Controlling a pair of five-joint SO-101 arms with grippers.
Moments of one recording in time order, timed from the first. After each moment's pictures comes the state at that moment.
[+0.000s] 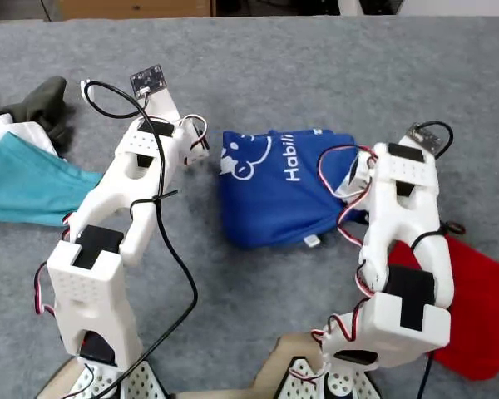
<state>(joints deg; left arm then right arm) 8.6 21.8 2.4 45.9 23.8 10.9 4.4 24.0 67.9 -37.1</state>
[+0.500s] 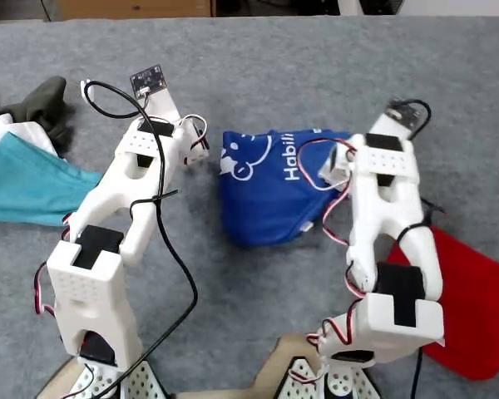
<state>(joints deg) 8.6 21.8 2.4 45.9 23.8 3.0 4.7 21.4 58.9 -37.1</state>
